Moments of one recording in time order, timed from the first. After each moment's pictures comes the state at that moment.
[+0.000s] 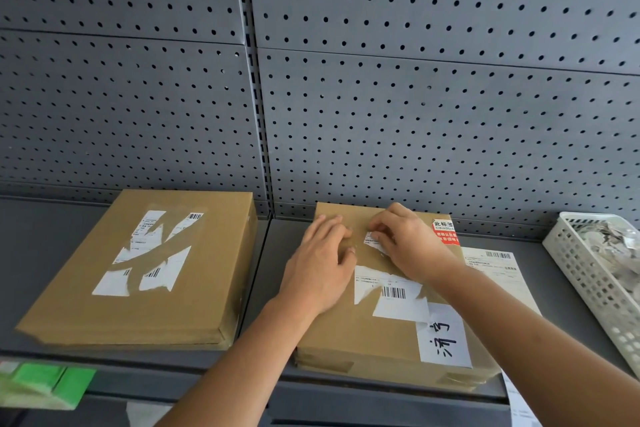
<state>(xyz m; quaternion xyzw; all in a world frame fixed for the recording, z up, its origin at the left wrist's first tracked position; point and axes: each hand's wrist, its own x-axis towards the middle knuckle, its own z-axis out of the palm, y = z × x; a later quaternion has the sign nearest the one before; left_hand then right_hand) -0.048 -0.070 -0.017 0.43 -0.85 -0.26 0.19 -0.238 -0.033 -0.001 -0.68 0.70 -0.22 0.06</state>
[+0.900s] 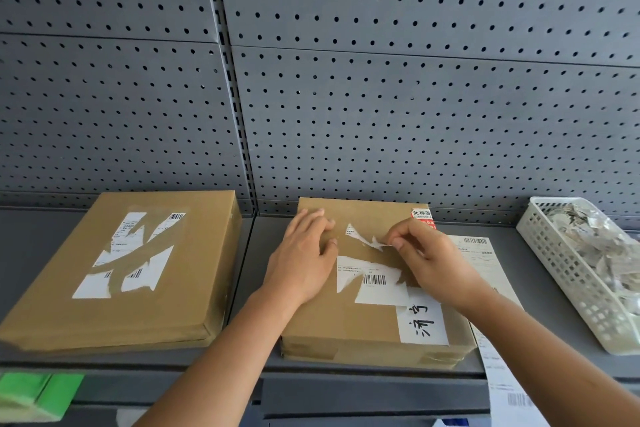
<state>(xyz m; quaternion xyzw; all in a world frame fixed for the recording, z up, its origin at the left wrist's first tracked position) -0.048 -0.071 -0.019 0.43 -0.84 -0.26 0.18 -0.249 0.043 0.005 -0.59 0.69 -0.38 0.17</state>
